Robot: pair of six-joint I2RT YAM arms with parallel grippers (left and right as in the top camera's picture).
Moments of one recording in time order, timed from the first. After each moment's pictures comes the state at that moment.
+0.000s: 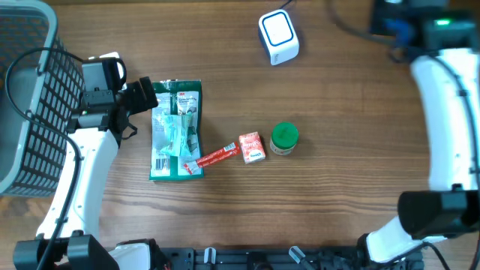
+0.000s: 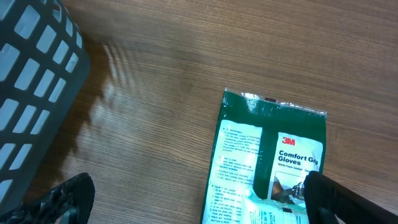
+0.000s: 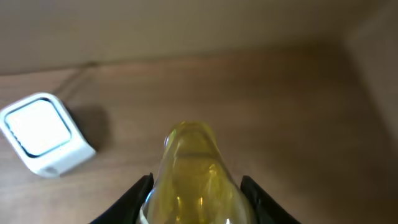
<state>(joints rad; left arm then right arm) 0.07 1.42 1.05 -0.52 -0.11 -0.18 0.00 1.78 1.96 -1.01 0.22 0.09</state>
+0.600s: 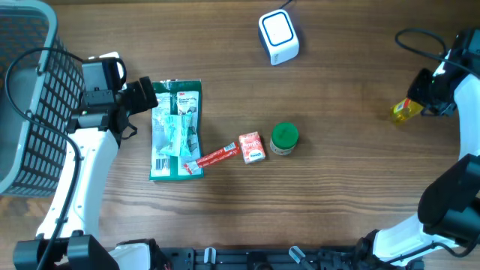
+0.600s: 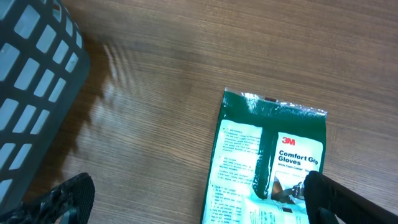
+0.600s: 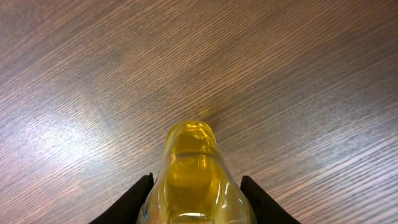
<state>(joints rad) 0.07 1.42 1.05 -0.52 -0.11 -0.18 -0.37 1.78 1.47 -0.96 0.02 0.19</state>
